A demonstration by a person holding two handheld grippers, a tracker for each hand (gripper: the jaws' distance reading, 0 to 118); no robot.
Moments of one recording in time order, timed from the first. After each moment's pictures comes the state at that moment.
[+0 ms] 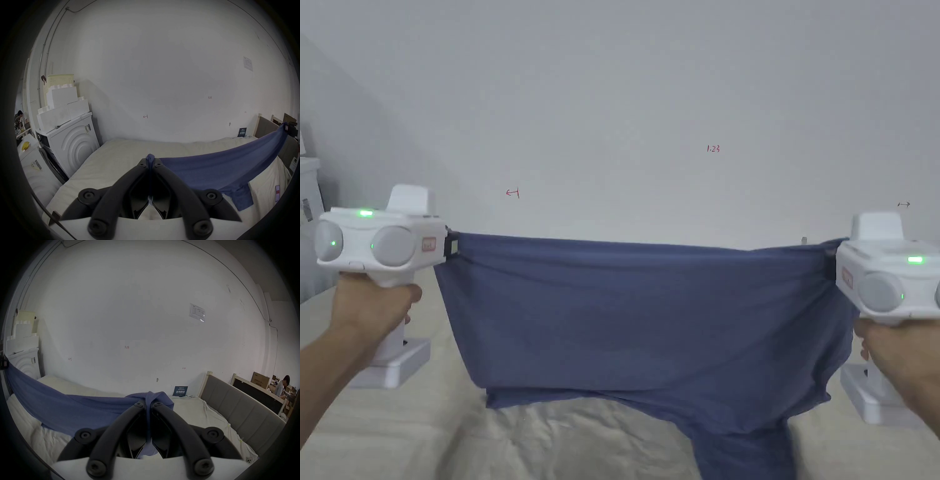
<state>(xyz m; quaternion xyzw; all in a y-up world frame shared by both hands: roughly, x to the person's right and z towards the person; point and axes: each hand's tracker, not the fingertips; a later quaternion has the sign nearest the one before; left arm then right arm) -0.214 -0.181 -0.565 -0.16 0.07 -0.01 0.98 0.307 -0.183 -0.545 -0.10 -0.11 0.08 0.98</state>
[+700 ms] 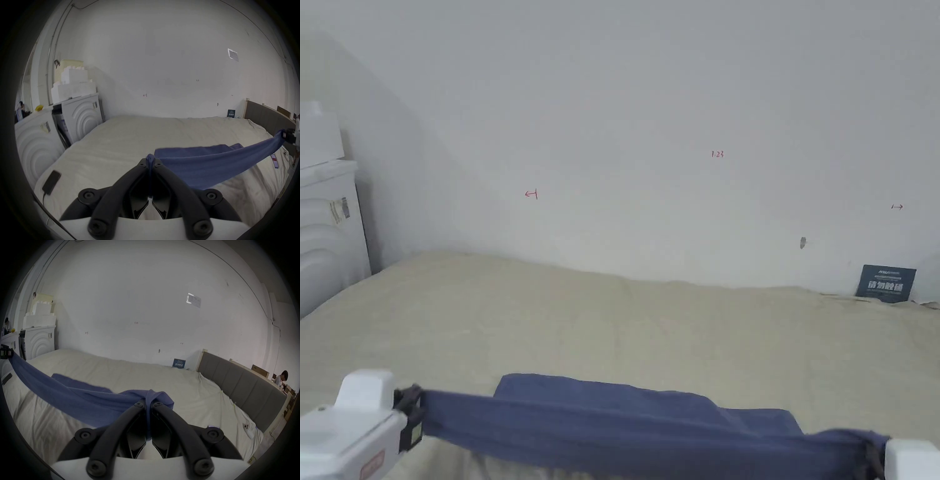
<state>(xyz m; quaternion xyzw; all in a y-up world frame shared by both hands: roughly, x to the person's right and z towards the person) -0.239 -0.332 -0.321 -0.19 0.05 0.00 0.98 0.301 -0.354 -0.294 -0.16 -0.09 0.09 0.98</state>
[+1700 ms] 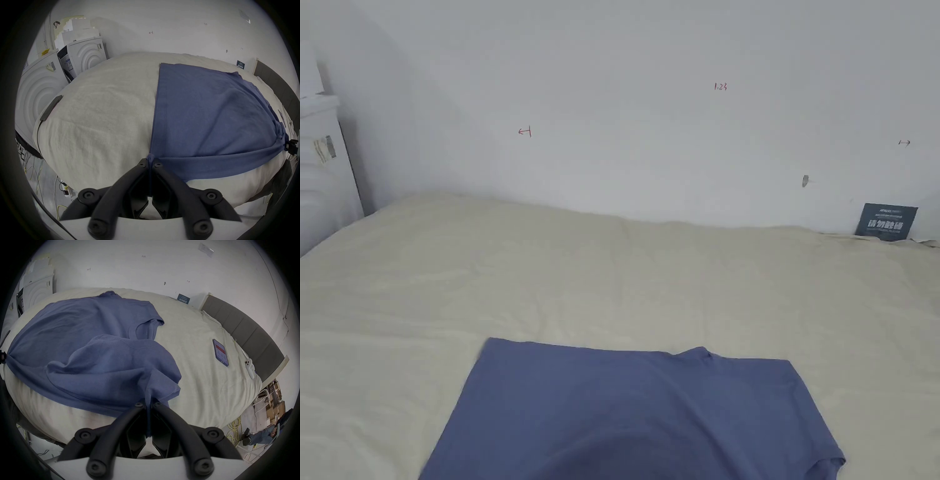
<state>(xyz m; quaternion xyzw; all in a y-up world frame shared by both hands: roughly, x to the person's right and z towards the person) -0.243 -0.502 -0.221 -0.42 0.09 -0.01 0.90 0.277 -0.524 -0.182 -0.42 -0.11 0.09 0.89</state>
